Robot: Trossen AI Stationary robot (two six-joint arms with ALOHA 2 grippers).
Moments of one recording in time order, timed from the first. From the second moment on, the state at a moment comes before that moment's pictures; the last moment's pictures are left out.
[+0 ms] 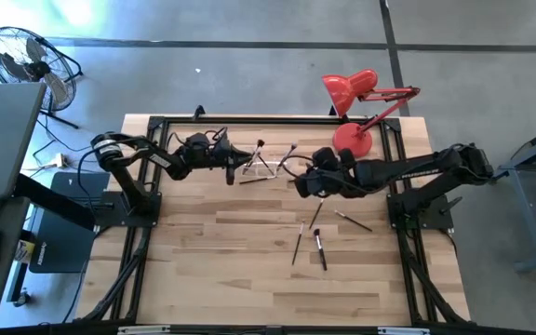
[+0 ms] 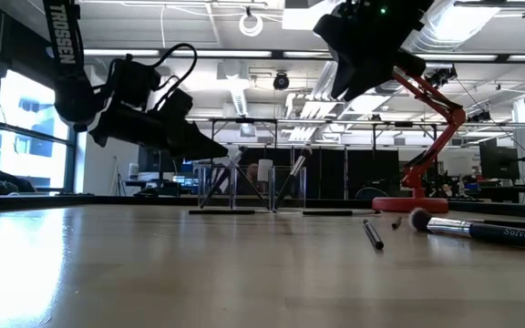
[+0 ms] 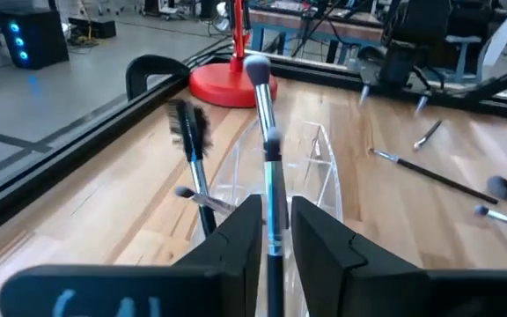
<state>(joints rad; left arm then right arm) 0.55 1.69 0.41 1.12 0.34 -0.03 0.06 1.43 1.10 -0.65 0.75 0.86</state>
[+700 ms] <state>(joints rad) 0.55 1.47 0.44 1.09 0.16 0.08 0.03 1.43 1.10 -0.80 0.63 0.83</state>
